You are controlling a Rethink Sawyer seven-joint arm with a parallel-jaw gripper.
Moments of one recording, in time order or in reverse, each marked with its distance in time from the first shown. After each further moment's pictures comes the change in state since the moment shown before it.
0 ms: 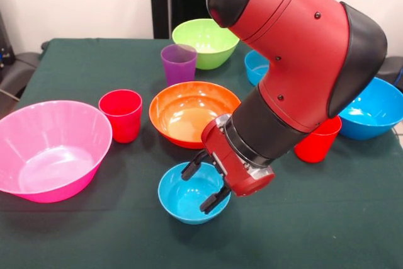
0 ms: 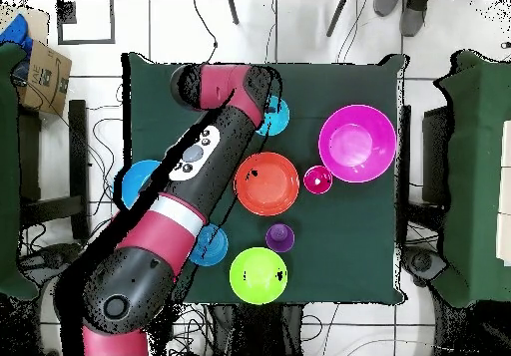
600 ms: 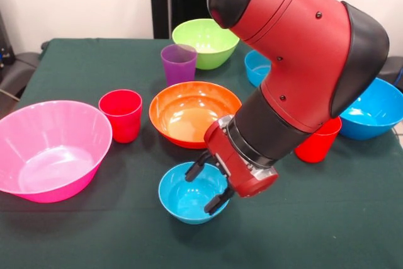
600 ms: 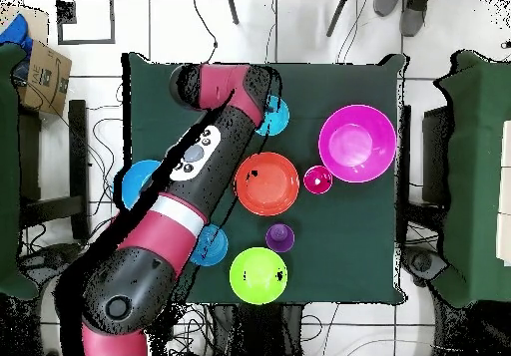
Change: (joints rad) arm 0.000 -0.015 0.044 0.001 0.000 -0.002 0.000
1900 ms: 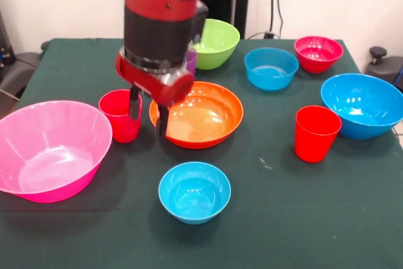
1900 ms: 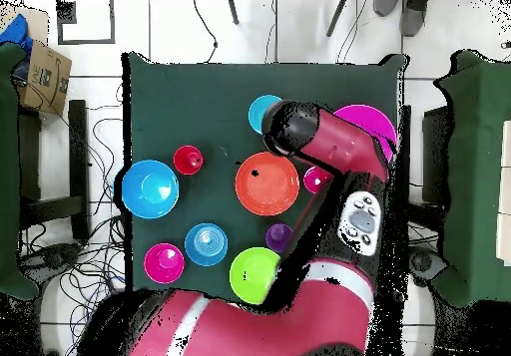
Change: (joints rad) arm -0.311 -0.598 0.696 0.609 -0.337 -0.222 -0.604
